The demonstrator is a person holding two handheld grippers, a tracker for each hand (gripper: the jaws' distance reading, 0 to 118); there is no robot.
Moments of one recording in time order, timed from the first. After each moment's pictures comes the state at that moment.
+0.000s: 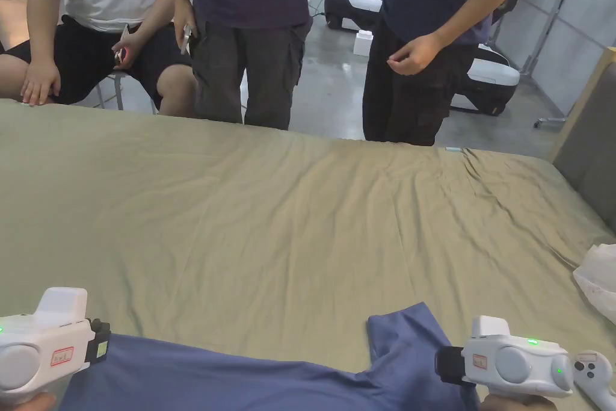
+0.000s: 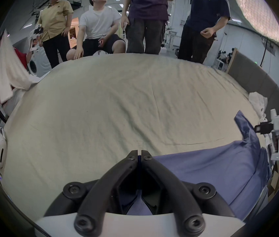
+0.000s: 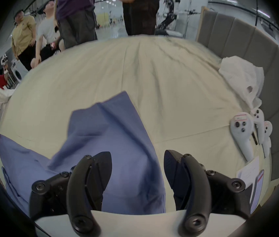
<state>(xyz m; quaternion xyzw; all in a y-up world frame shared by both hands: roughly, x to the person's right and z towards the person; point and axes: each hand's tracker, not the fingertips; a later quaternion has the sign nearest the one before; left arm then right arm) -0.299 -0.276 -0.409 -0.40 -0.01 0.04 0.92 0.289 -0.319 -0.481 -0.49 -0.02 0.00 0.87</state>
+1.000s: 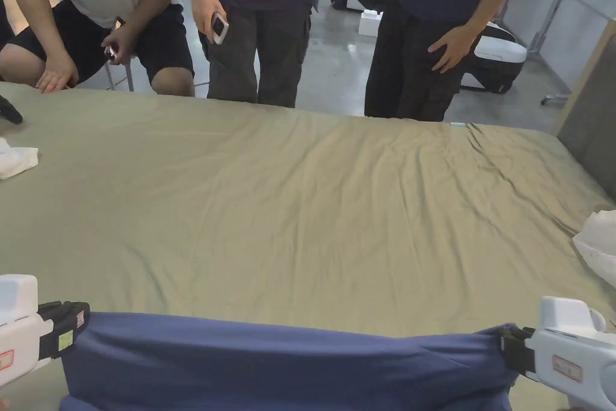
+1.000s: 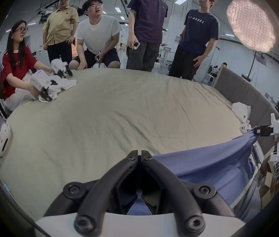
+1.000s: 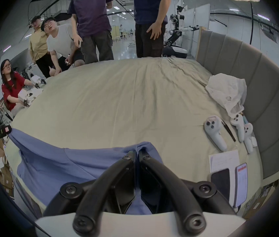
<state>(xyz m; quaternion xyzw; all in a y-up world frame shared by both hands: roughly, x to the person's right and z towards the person) -0.318 -0.219 -0.295 -0.34 -0.04 0.07 0.94 0.301 -0.212 -0.327 -0.40 0.03 0.00 0.91</state>
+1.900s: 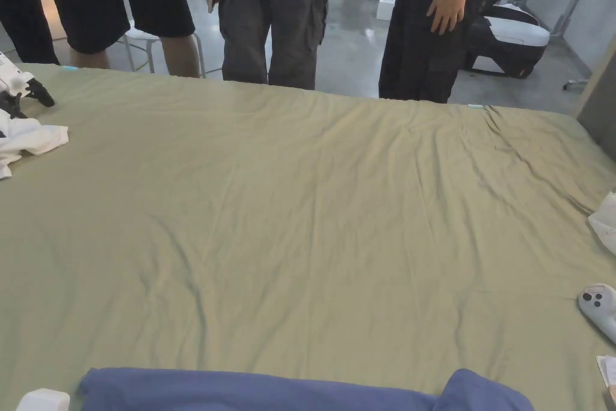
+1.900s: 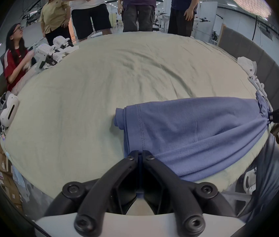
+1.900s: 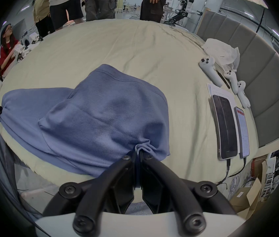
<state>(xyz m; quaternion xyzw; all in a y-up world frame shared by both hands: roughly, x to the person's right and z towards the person) -0.310 -0.335 -0.193 -0.46 -0.02 0.00 0.89 0.286 -0.319 -0.200 -0.51 0.00 0.08 0.86</state>
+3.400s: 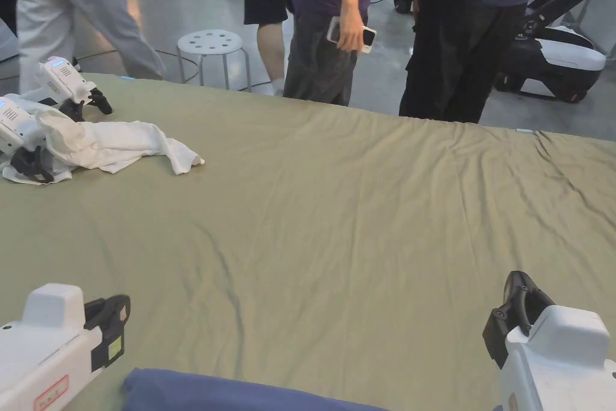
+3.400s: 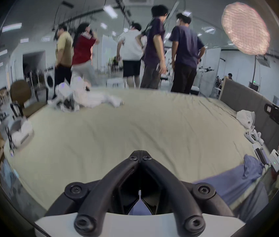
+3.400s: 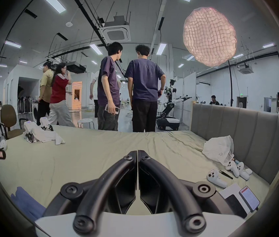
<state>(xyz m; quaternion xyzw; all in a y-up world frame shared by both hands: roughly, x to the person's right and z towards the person) -0.329 -0.231 -0.208 -0.27 0.02 0.07 0.96 0.150 -0.187 -0.250 -0.05 -0.01 0.03 1.00</state>
